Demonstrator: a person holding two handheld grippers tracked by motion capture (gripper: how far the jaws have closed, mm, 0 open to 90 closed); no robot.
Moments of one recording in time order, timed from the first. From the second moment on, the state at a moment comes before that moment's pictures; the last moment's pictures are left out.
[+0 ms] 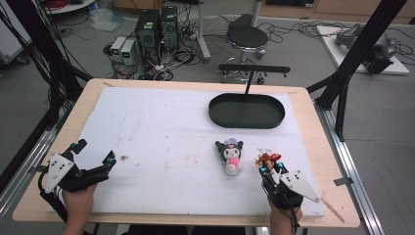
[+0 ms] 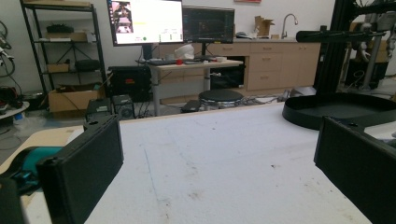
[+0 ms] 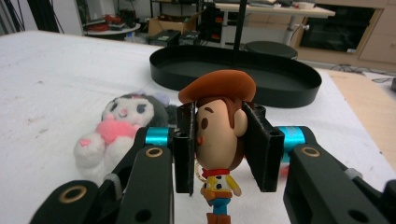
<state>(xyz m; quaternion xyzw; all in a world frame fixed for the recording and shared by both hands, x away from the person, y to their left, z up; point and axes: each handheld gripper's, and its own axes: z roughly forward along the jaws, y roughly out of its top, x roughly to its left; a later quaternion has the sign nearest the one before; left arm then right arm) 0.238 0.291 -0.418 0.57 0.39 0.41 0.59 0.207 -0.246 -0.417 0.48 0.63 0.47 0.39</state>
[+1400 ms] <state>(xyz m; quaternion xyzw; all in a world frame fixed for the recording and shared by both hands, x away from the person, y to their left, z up) 0.241 0.289 -0.421 0.58 0.39 0.41 0.59 0.239 -0.257 -0.376 0.46 0.56 0.53 0.44</state>
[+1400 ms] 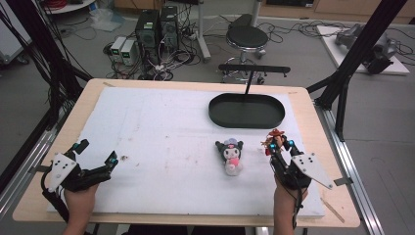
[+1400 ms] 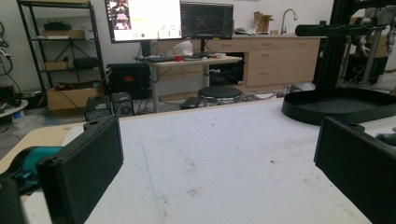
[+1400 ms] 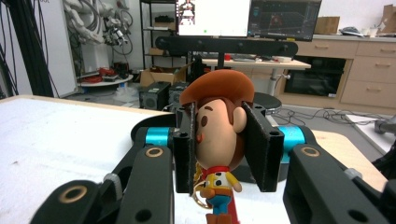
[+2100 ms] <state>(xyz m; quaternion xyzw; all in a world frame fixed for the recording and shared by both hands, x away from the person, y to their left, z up) 0.242 0.288 -0.422 0.58 0.39 0.41 0.58 0.277 -0.266 -0.341 0.45 0.53 0.55 0.46</state>
